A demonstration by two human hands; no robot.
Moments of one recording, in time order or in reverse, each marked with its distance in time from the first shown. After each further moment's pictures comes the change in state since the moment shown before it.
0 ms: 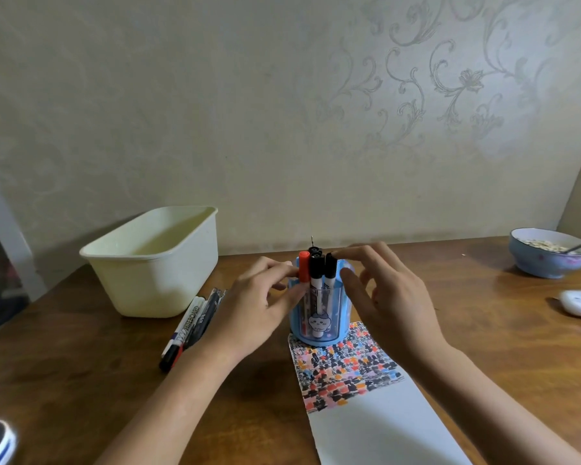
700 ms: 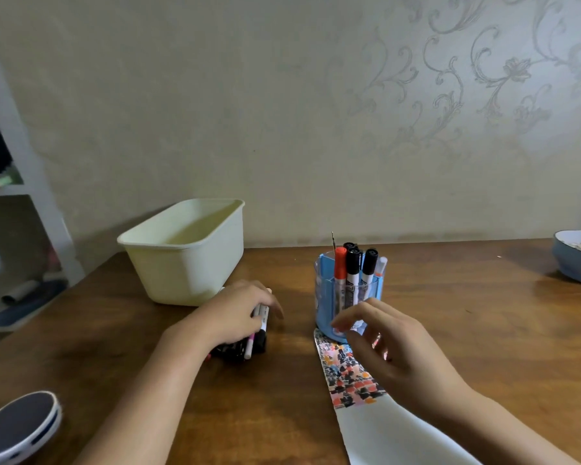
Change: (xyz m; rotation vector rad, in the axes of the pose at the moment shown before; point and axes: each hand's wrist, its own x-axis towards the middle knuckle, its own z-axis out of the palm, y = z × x) left_hand -0.007 -0.058 -0.041 0.356 -0.490 -0.258; right_hand -0.043 -0.013 0.011 0.268 -0.401 0.041
